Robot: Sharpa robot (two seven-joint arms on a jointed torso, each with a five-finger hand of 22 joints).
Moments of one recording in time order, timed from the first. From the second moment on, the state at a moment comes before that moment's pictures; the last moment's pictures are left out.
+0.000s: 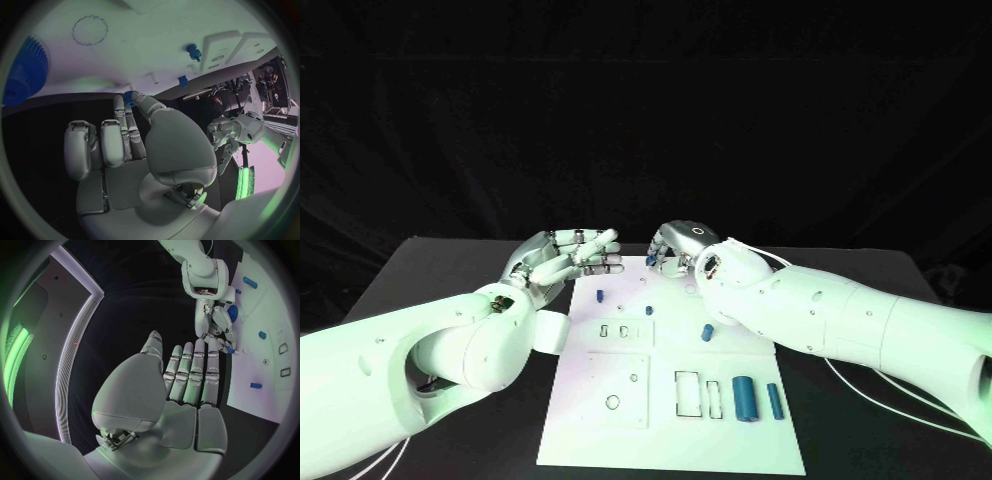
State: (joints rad) left arm 1.21 -0.97 0.03 1.81 -0.01 -0.49 0.36; left_hand 1.46 -0.01 -0.07 0.23 0.09 0.93 0.21 0.16 0.07 1.00 0.17 0.15 0.08 0.99 0.14 0.19 0.17 0.18 0.81 0.28 0.37 0.14; right arm 1.31 -0.36 -0.12 1.03 -1.51 -0.46 -0.14; right_hand 1.26 -0.06 0.38 -0.05 0.22 1.13 0.13 0.10 0.10 1.17 0.06 0.18 0.13 1.46 -0.01 1.34 1.19 0.06 1.43 0.10 1.45 1.31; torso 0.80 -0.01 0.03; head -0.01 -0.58
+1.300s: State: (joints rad) left arm 1.22 -0.98 0.03 1.80 -0.01 -0.49 0.36; left_hand 1.46 -0.01 -0.07 0.23 0.09 0.93 0.22 0.16 0.07 1.00 0.17 0.15 0.08 0.99 0.14 0.19 0.17 0.18 0.81 0.28 0.37 0.14; right arm 1.31 -0.48 -0.12 1.16 -1.50 -0.45 -0.13; right_hand 1.27 -0.10 0.32 -0.02 0.22 0.98 0.18 0.10 0.09 1.09 0.11 0.16 0.11 1.47 0.02 1.30 1.11 0.08 1.36 0.13 1.38 1.27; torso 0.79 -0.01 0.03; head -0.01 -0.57
